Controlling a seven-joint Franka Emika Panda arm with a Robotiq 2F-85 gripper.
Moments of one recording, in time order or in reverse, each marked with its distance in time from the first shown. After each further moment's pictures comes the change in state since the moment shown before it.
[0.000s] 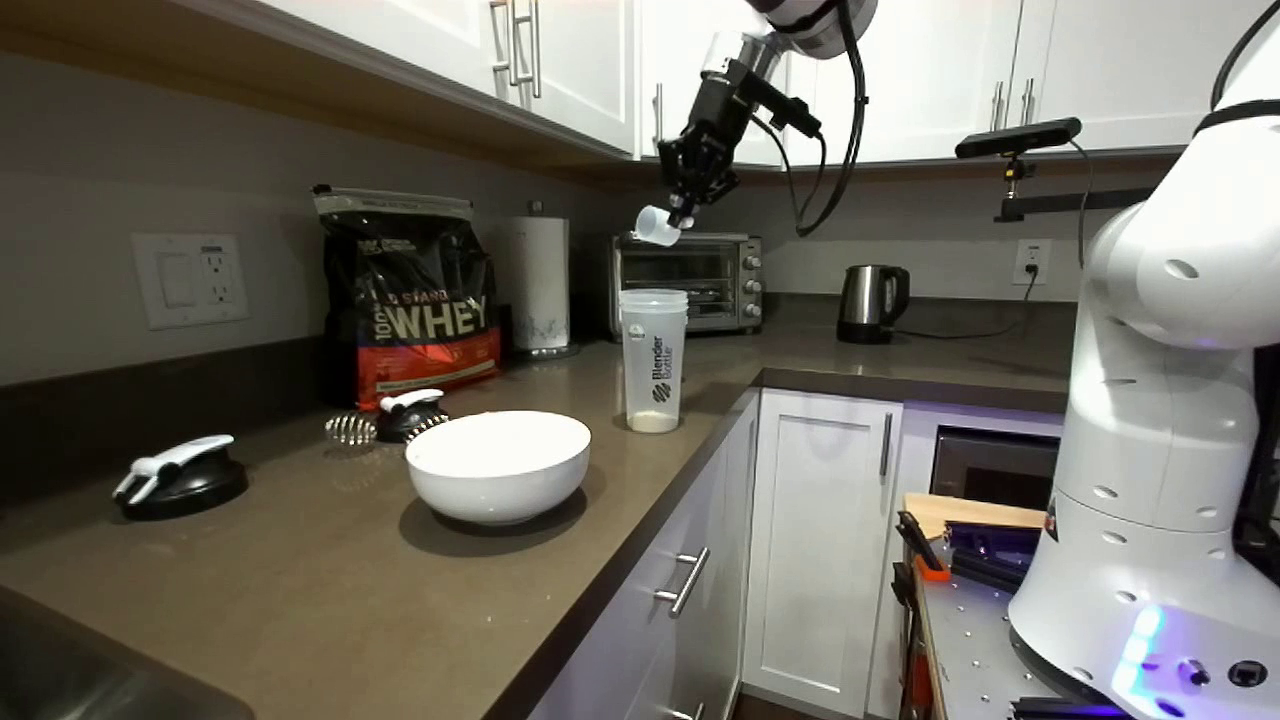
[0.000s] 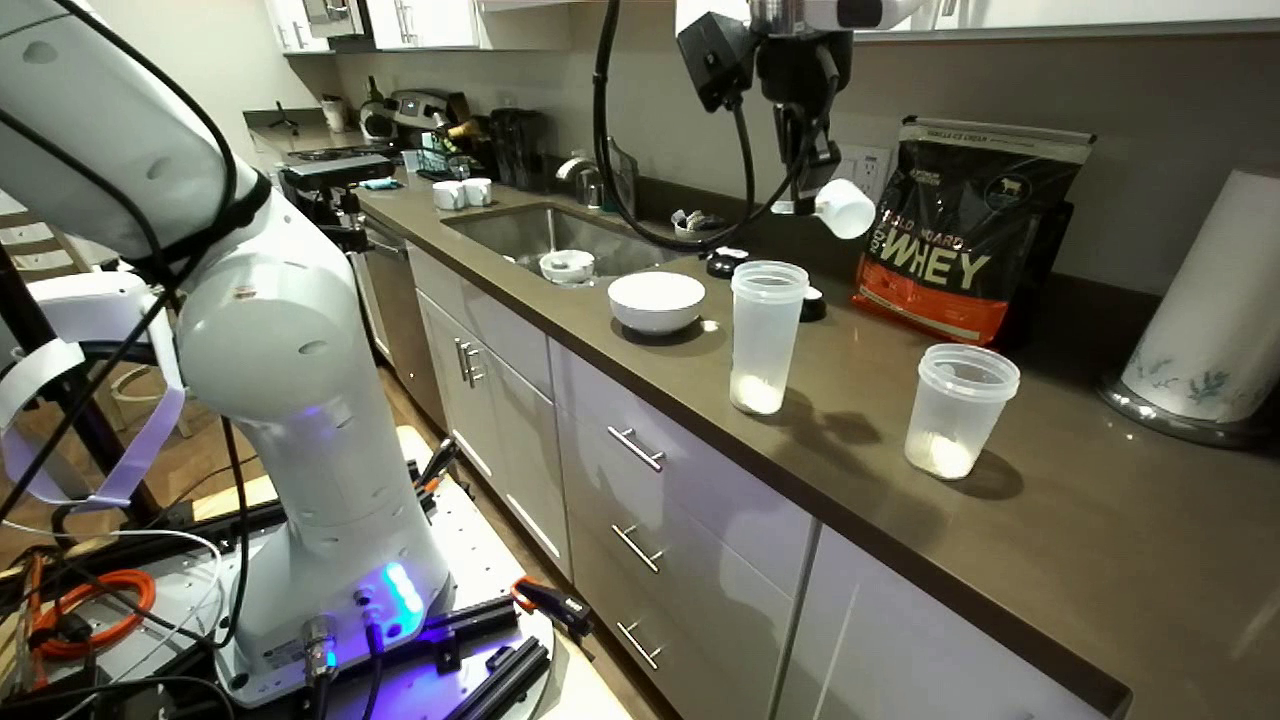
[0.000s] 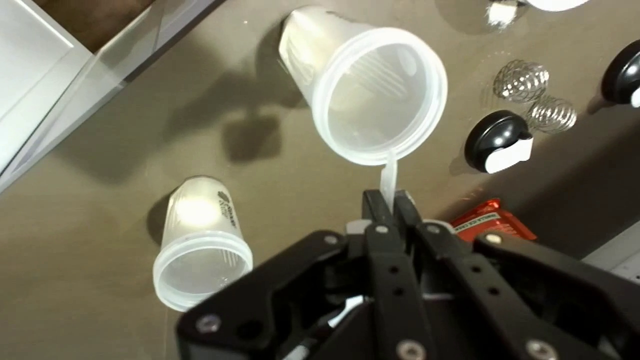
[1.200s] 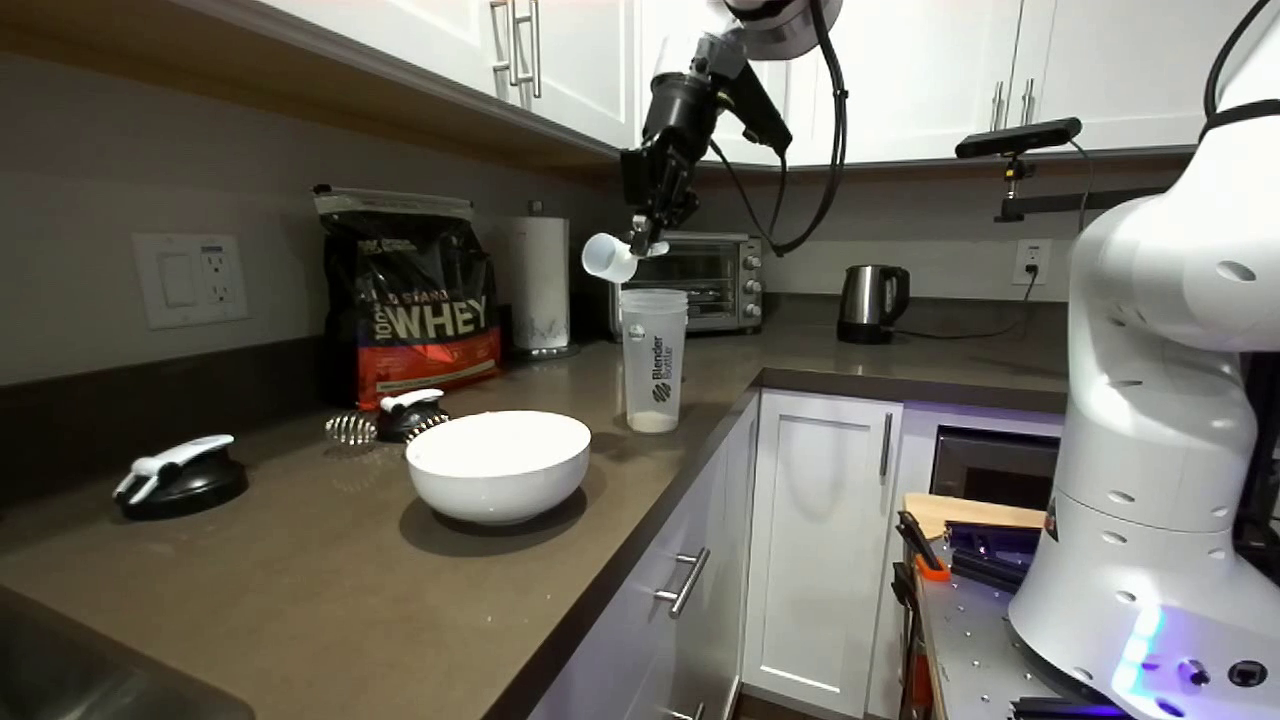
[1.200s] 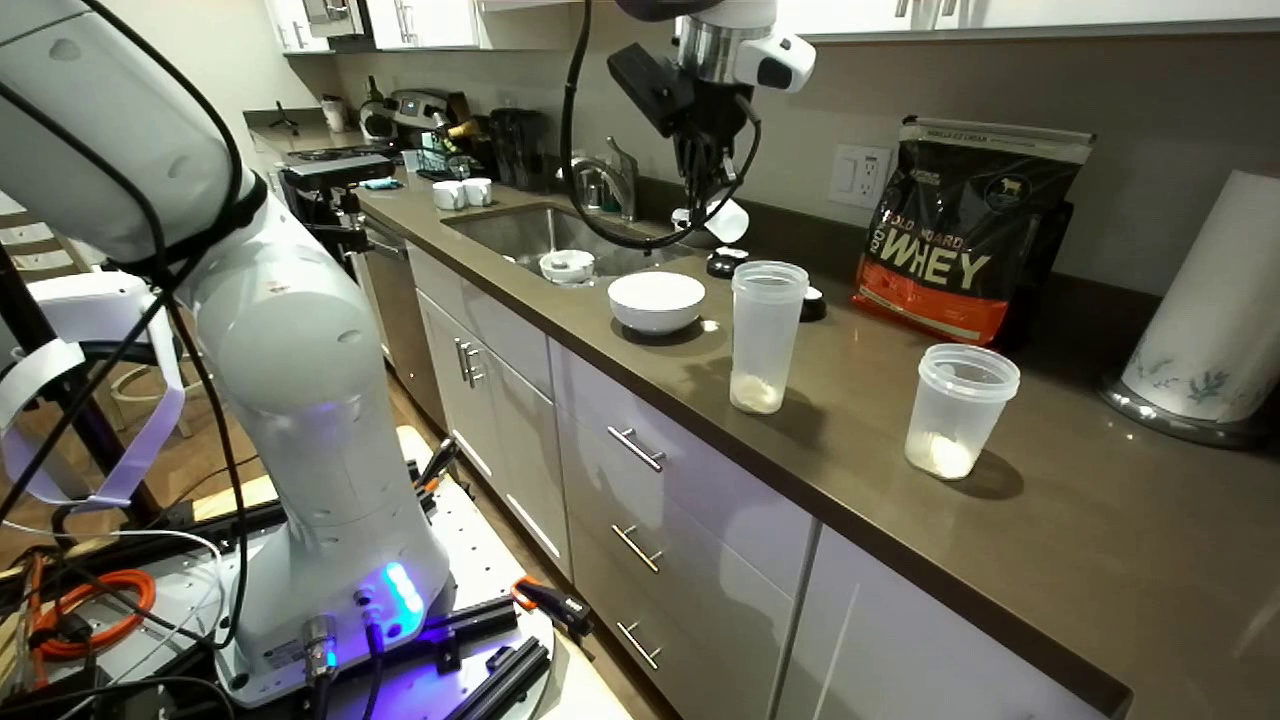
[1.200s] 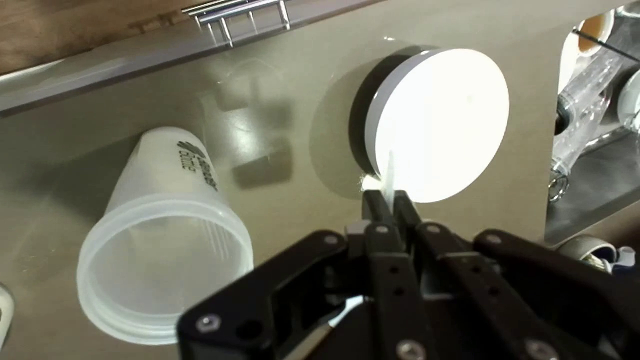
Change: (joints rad) arm 0.176 0.021 0.048 -0.031 0.136 -0.141 -0.192
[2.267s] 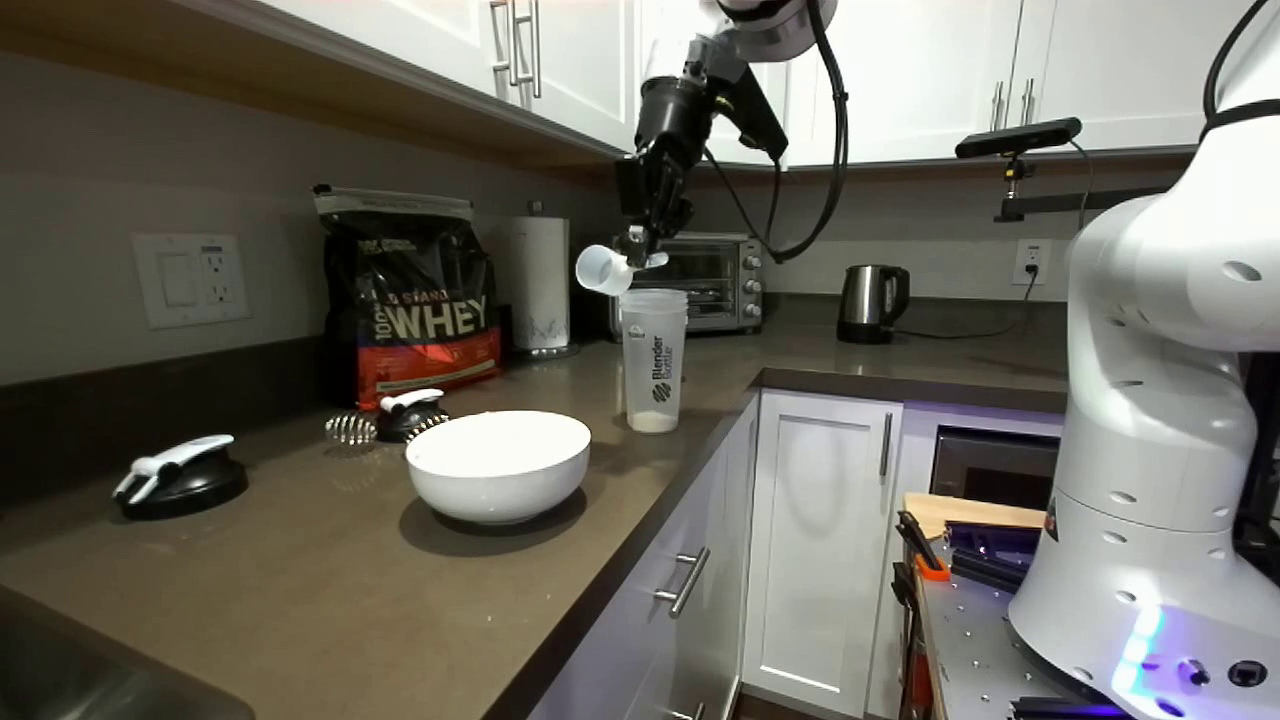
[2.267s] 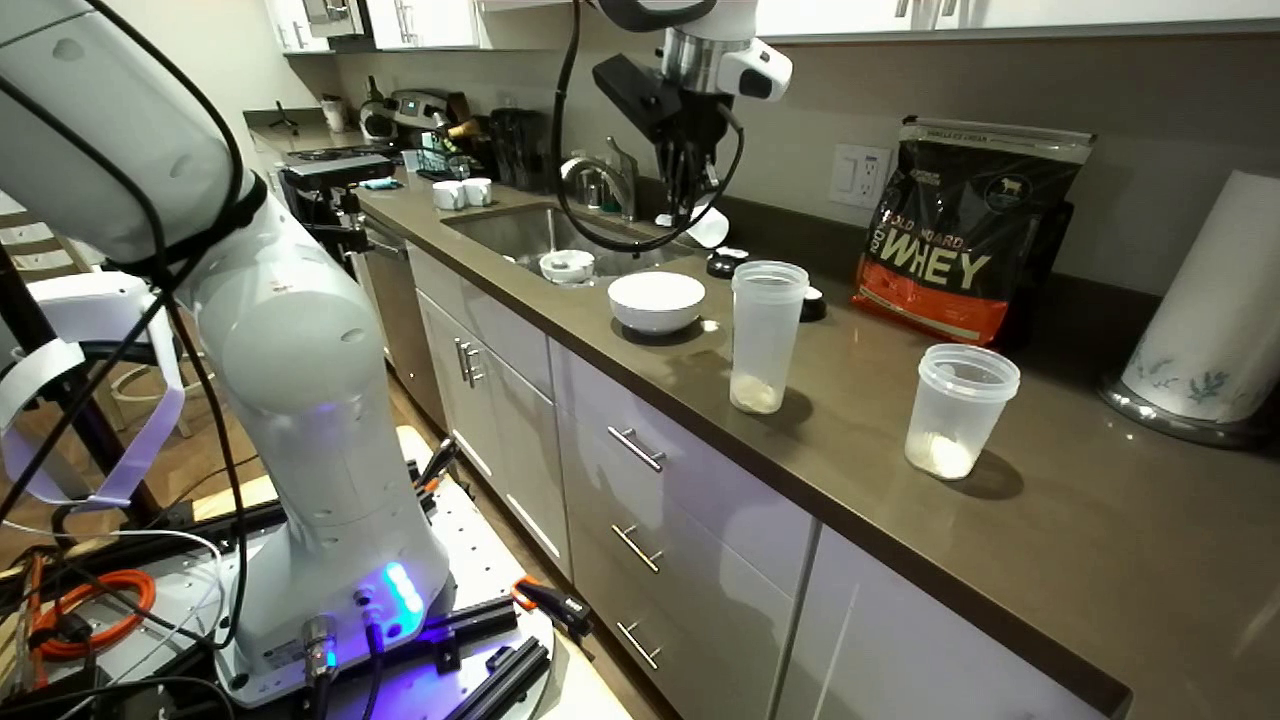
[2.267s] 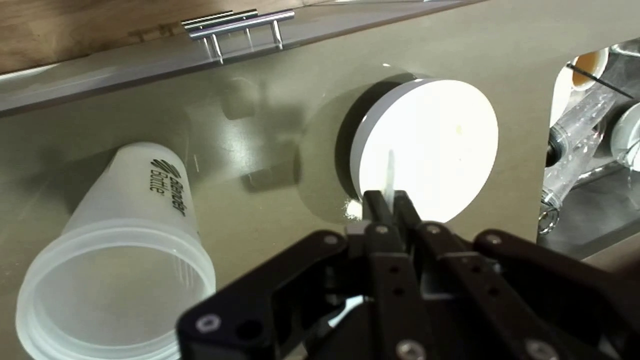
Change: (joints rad) arm 0.016 0.002 0.036 -0.018 0.003 -0.005 -0.013
